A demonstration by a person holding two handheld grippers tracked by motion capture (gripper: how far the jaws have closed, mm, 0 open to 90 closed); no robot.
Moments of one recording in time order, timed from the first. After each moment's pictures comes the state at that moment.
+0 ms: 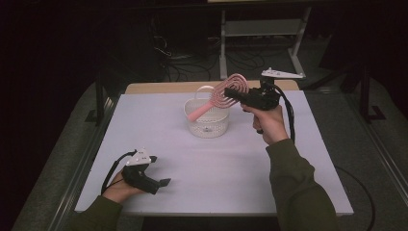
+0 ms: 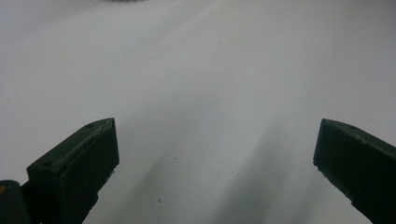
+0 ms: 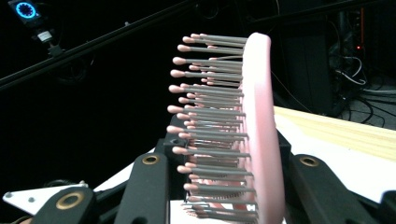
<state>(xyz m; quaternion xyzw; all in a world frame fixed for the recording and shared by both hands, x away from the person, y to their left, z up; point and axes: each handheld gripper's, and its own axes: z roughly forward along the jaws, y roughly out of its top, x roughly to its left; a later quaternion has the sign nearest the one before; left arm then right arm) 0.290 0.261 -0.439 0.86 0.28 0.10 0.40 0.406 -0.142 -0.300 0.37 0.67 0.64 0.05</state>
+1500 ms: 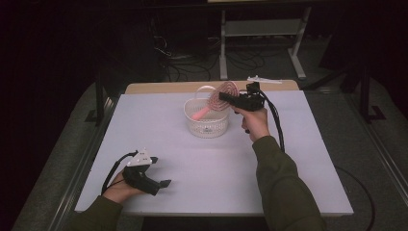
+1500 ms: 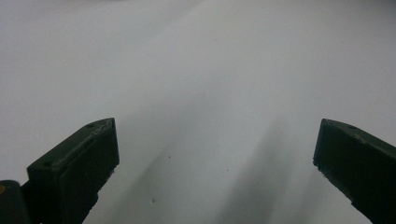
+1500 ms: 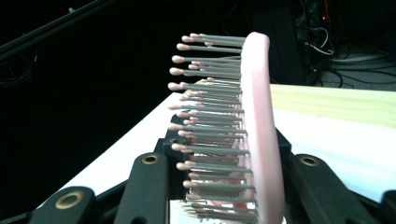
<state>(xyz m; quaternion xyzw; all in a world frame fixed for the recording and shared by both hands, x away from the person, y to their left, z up) 0.289 0.259 -0.441 0.87 0.28 0.10 0.40 0.454 -0.121 -0.360 0.43 0.67 0.60 0.05</state>
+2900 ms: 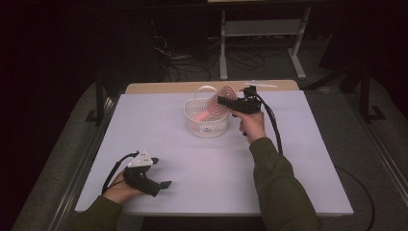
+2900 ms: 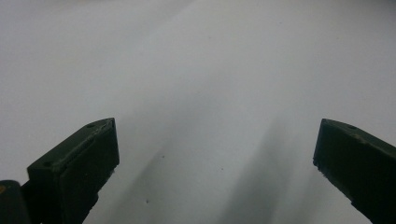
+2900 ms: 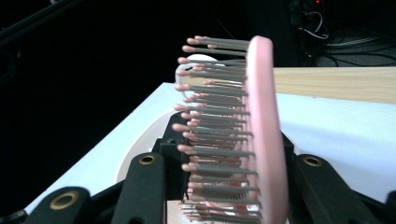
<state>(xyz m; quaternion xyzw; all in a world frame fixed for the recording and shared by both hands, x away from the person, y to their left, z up) 0.288 0.257 -0.442 0.87 0.27 0.09 0.40 0.462 -0.116 -0.380 0.46 0.67 0.59 0.04</state>
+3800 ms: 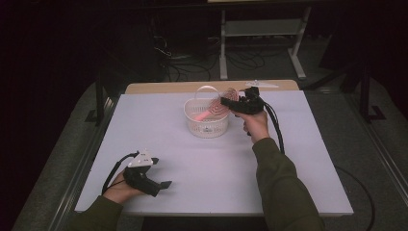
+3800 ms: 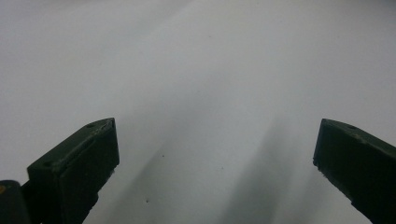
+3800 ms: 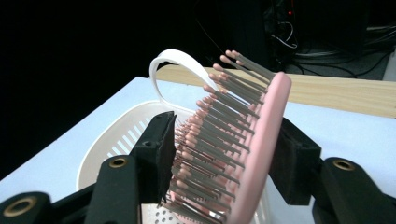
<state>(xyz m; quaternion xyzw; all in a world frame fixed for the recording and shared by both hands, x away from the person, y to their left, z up) 0.288 0.257 -0.442 0.87 0.27 0.09 0.40 0.458 -0.122 -0.378 0.45 0.69 0.56 0.10</state>
